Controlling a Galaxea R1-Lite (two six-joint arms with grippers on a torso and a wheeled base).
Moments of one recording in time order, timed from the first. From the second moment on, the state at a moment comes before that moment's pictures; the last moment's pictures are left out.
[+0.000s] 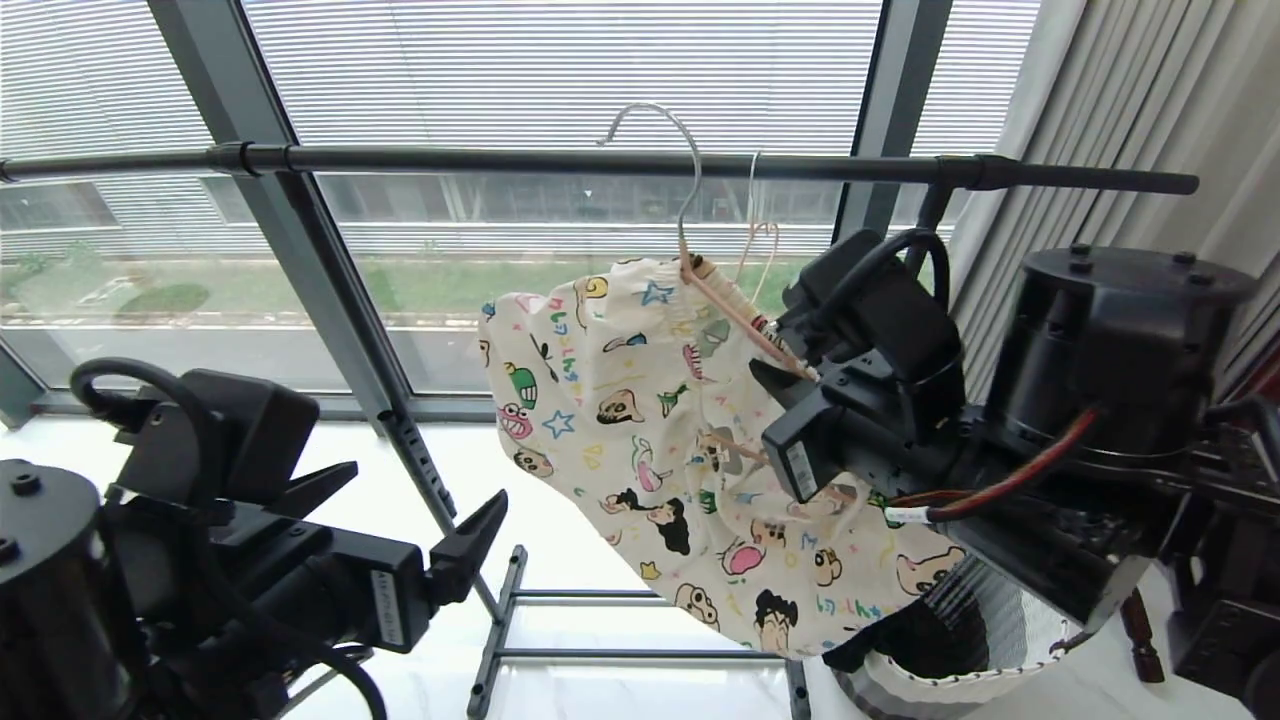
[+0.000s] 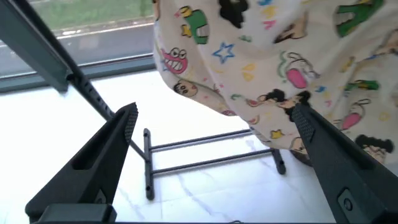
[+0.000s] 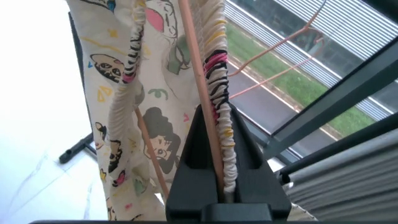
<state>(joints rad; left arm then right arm) -0.81 1.22 -0.46 -0.50 0.60 -0.05 1.00 1.64 -0.93 -0.65 -0.37 -0.32</state>
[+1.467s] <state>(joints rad) -0.44 0.90 -0.16 -0.50 -0.17 0.41 1.07 1.26 -0.77 -0.43 0.07 -0.70</state>
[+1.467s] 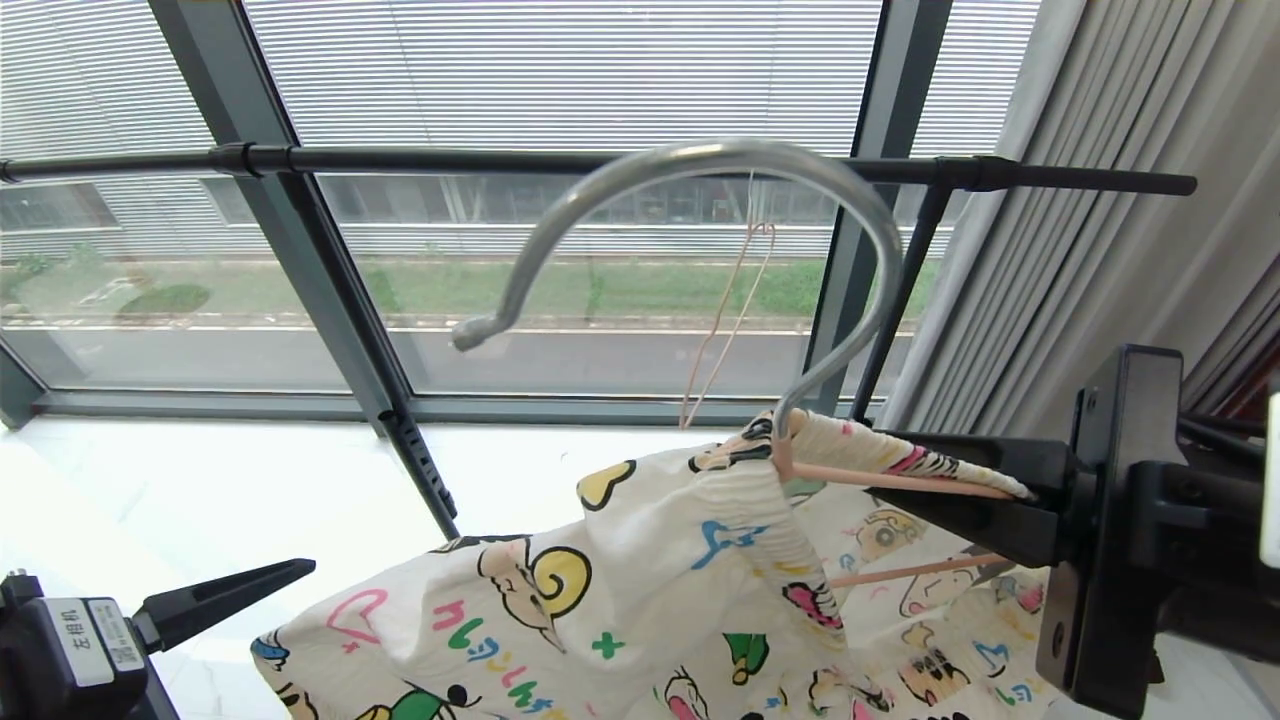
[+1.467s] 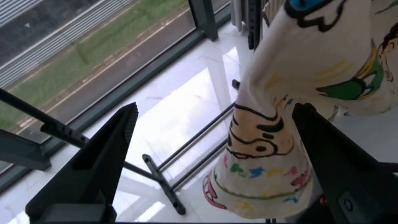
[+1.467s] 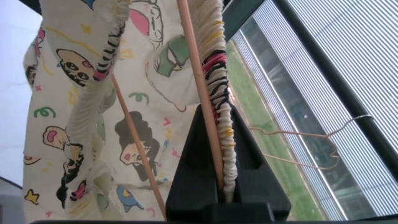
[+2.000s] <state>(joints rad) -0.44 0.94 -0.15 -0.50 -0.17 0.41 1.08 1.26 -0.77 -0.43 0.07 -0.70</state>
